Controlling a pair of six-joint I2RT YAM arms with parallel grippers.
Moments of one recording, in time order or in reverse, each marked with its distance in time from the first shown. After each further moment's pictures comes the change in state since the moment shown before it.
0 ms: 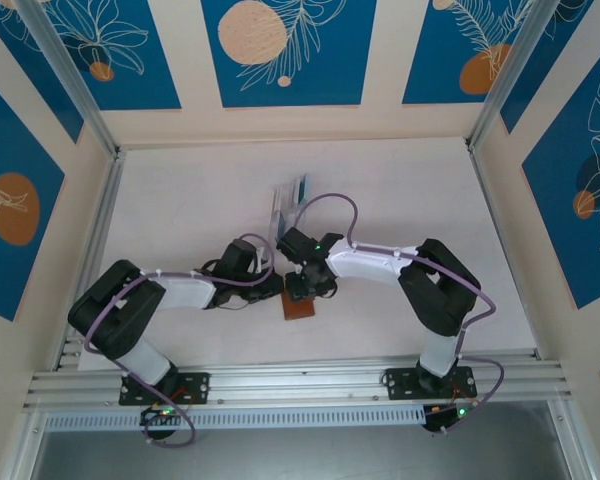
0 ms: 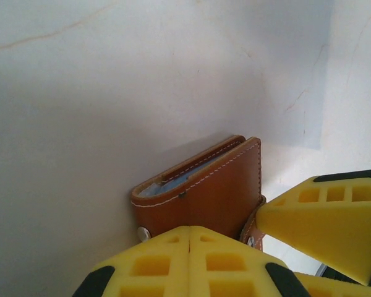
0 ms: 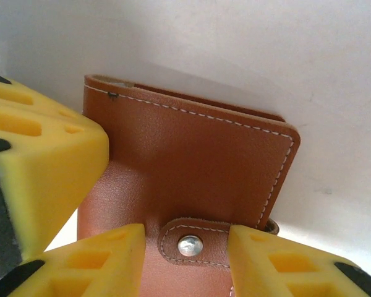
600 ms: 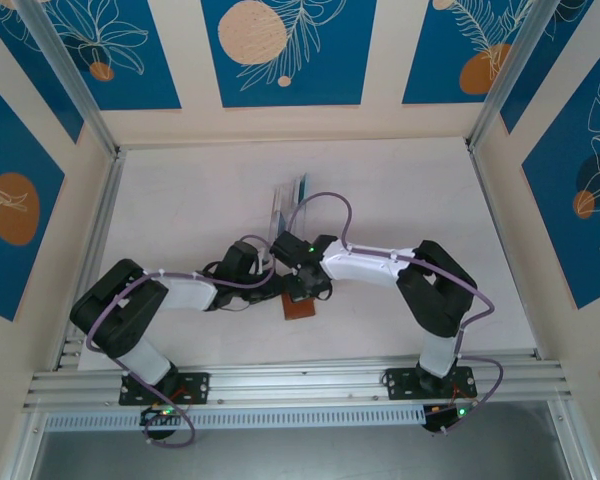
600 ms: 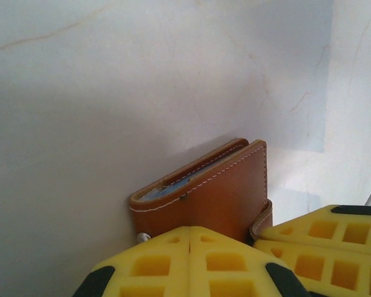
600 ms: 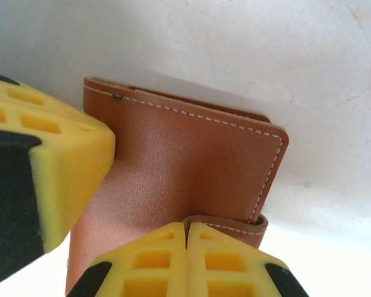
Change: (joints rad) left arm -0.017 0.013 -0.013 0.038 -0.031 -0.001; right arm 0.033 -0.003 0.028 -0.047 0.080 0.013
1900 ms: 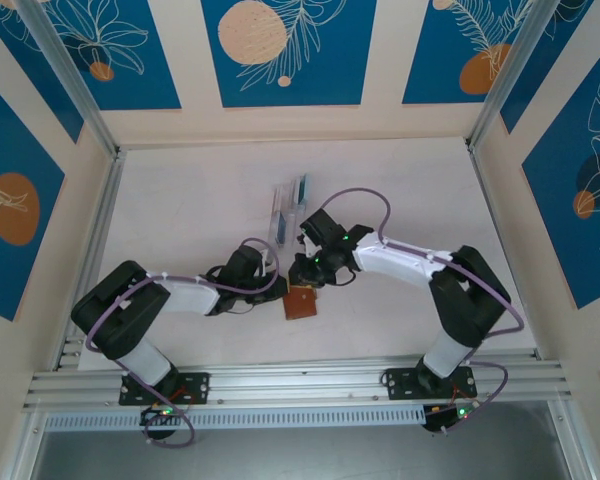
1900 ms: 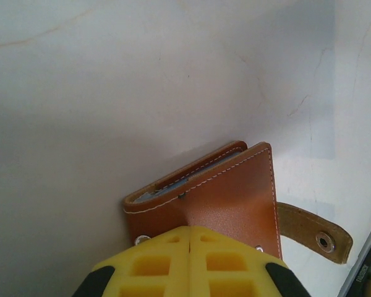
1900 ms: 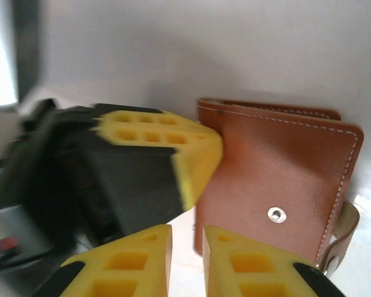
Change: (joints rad) left arm -0.051 -0.002 -0.018 0.050 -0.085 0.000; right arm -0.175 -0.130 -0.132 0.206 -0.417 0.161
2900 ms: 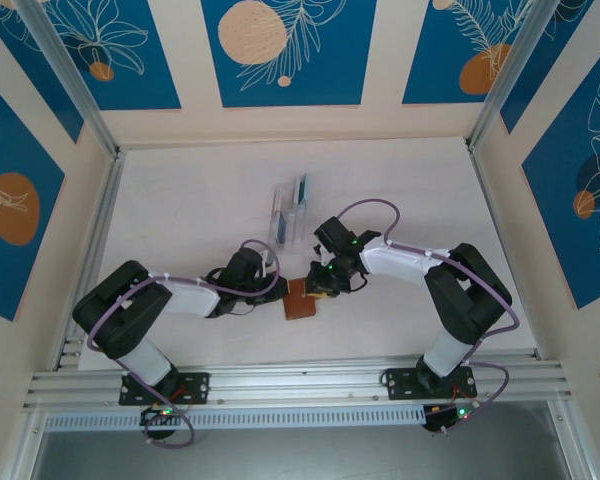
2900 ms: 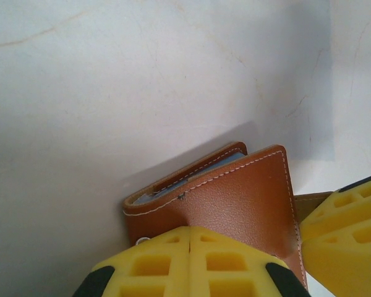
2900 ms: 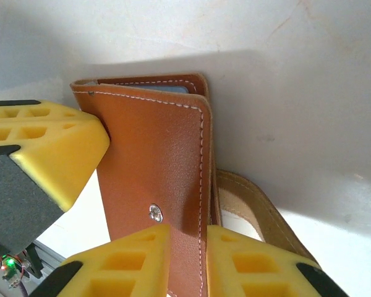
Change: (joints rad) left arm -0.010 0.008 -0.019 0.050 -0.013 -0.001; right arm -0.062 -0.016 -0.105 -0.007 -0.008 -0.015
